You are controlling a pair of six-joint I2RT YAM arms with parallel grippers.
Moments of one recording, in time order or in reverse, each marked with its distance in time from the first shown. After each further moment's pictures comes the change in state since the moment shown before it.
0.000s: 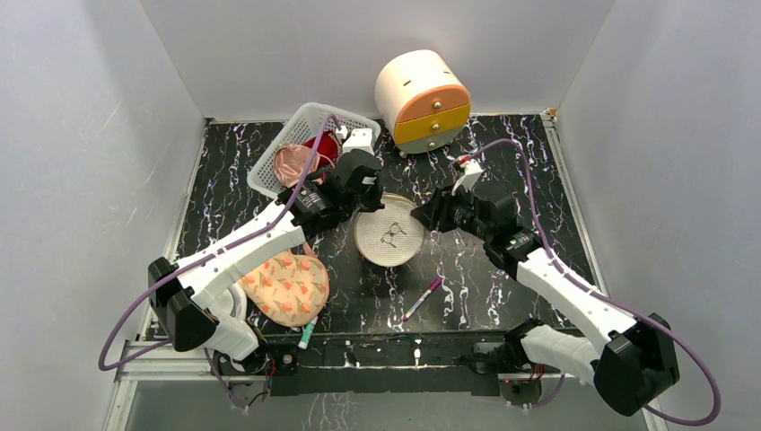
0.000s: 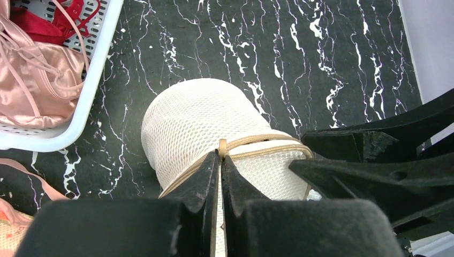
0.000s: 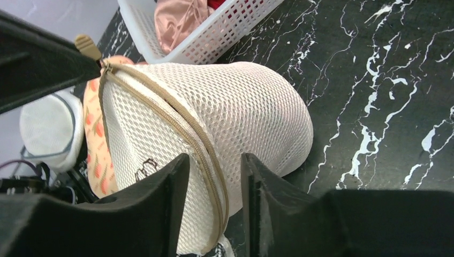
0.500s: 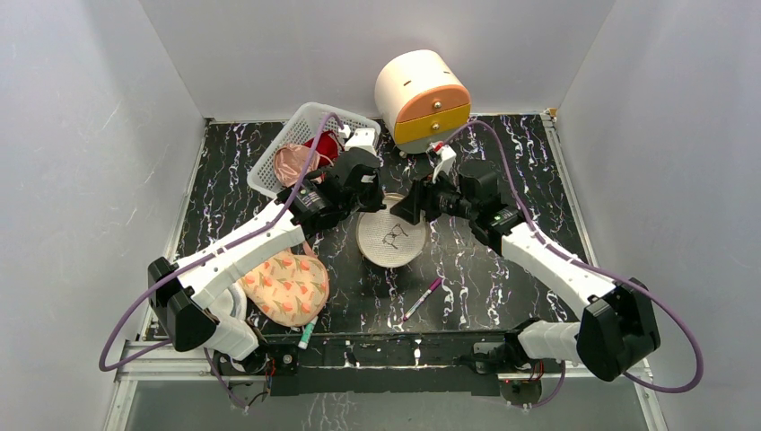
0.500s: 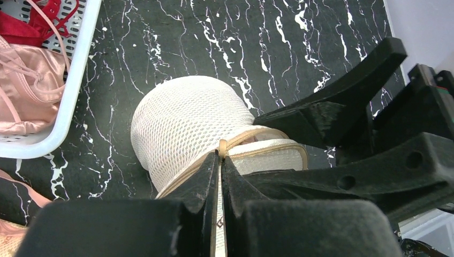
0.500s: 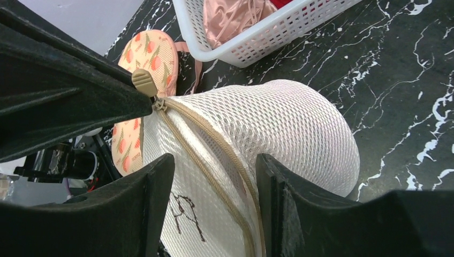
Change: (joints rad) left arm 0.006 0.000 0.000 0.019 0.068 0.015; right arm 0.000 0.192 0.175 -0.025 -0.232 -0.103
